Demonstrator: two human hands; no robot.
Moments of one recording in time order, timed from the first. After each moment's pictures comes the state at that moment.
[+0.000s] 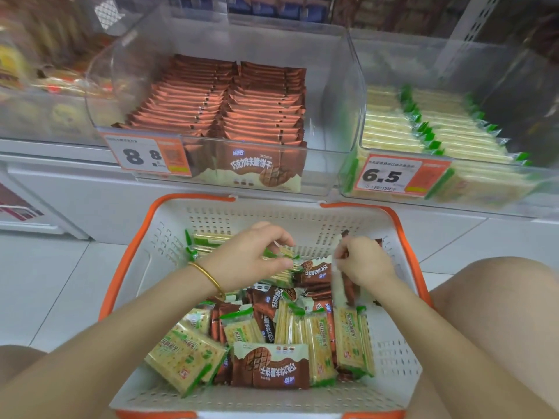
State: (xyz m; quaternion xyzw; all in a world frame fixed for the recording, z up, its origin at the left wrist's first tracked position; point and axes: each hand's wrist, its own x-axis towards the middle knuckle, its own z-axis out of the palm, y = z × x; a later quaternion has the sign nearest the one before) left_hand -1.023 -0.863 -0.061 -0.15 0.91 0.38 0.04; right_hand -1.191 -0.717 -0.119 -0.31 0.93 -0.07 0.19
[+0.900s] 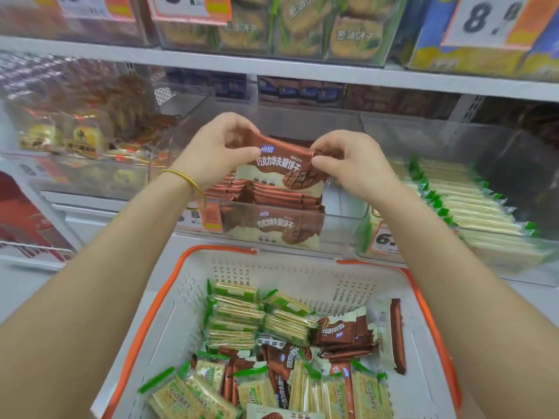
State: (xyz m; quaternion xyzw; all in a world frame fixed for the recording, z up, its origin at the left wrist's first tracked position) left_hand -1.051 -0.976 0.077 -0.24 0.84 0.38 -0.30; right_hand -1.209 -0.830 0.075 -0.50 0.78 -0.38 0.03
